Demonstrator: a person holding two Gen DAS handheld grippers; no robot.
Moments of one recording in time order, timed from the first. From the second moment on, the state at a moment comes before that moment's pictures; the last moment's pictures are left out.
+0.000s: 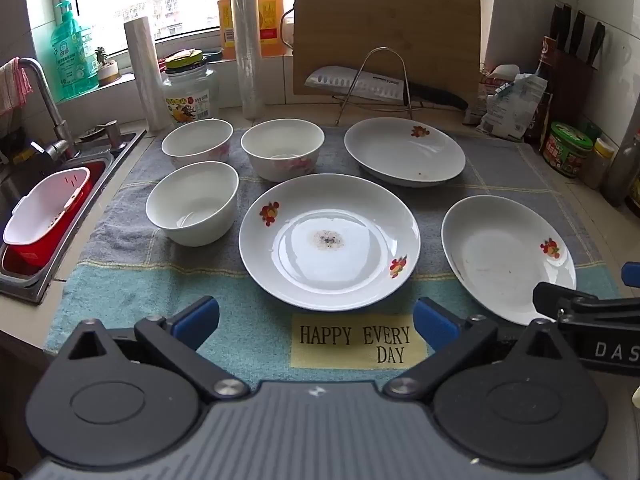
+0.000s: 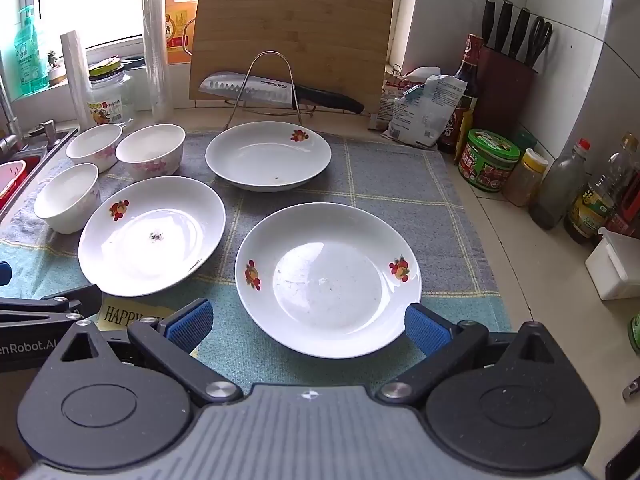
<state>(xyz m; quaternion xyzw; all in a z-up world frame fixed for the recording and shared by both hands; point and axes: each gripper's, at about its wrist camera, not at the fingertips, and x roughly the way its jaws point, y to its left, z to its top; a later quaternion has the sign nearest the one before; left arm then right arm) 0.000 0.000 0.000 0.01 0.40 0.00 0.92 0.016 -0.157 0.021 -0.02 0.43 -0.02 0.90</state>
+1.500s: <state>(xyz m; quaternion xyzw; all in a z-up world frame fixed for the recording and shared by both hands) -0.003 0.003 0.010 0.00 0.40 0.01 0.92 0.016 -0.154 0.028 -0.03 0.41 -0.02 0.91</state>
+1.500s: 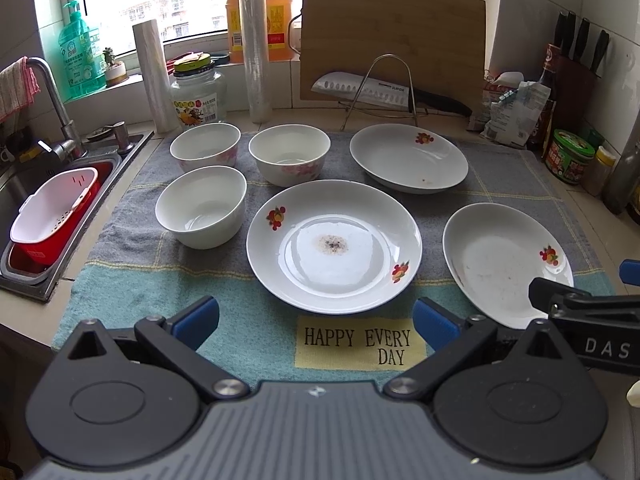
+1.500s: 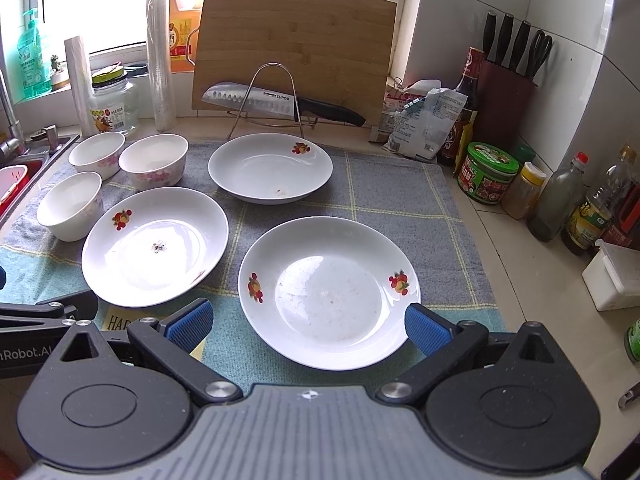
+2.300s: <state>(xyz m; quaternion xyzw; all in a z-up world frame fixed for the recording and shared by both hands) -0.003 0.002 0.011 0.00 0.40 0.01 0.92 0.019 -0.156 0.028 -0.03 0.41 -0.02 0.91</state>
